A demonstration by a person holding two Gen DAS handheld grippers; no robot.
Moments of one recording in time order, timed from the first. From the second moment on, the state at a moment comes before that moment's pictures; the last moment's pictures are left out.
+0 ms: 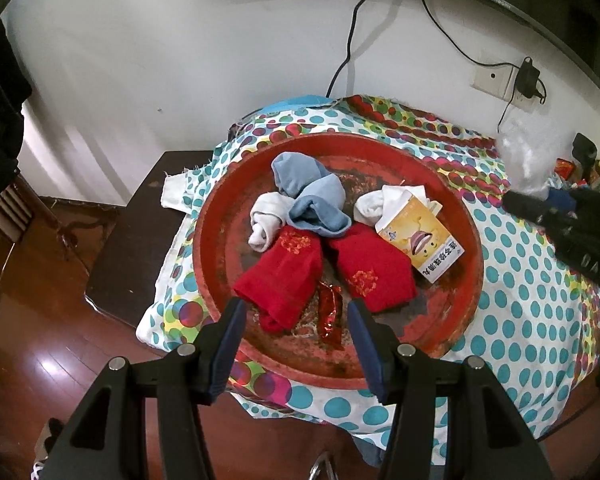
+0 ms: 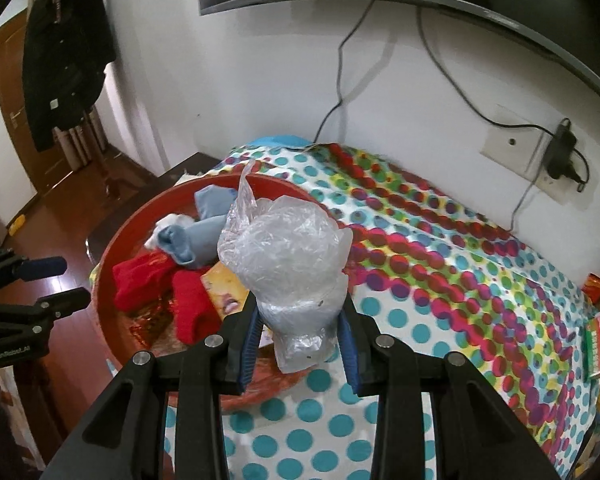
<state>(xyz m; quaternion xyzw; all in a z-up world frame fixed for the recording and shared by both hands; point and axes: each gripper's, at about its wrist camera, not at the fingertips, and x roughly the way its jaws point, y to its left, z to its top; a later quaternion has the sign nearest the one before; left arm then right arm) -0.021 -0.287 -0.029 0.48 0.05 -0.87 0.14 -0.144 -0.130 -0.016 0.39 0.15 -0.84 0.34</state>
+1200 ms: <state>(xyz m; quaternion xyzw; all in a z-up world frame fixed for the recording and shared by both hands) 0.015 -0.358 -0.018 0.46 0.11 -0.85 0.21 -0.140 -0.270 -0.077 0.44 0.20 -0.81 0.34</state>
